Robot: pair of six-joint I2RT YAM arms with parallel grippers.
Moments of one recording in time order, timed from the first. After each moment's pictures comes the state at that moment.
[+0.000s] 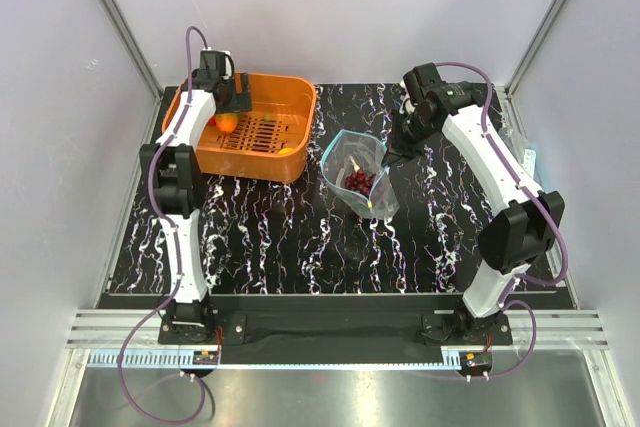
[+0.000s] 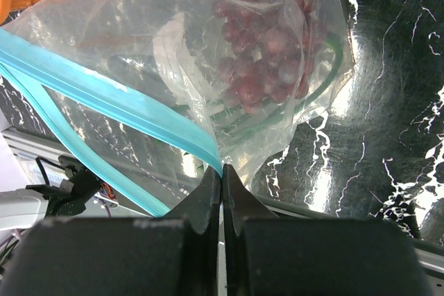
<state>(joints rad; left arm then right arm) -0.04 2.24 2.05 -0.62 -0.06 -0.14 0.35 1.75 1.81 -1.20 -0.26 0.47</state>
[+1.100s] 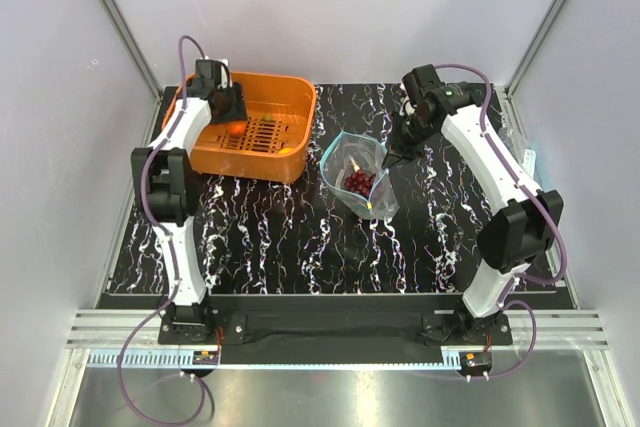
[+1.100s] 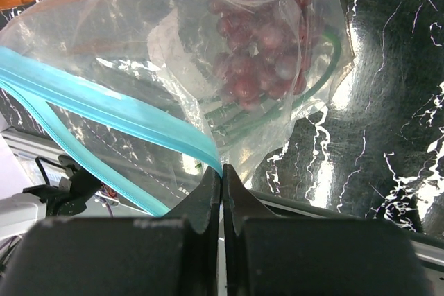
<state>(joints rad) -0.04 2.16 1.88 -0.57 0.05 -0.17 0.35 1.75 1.81 -1.21 -0.25 0.48</state>
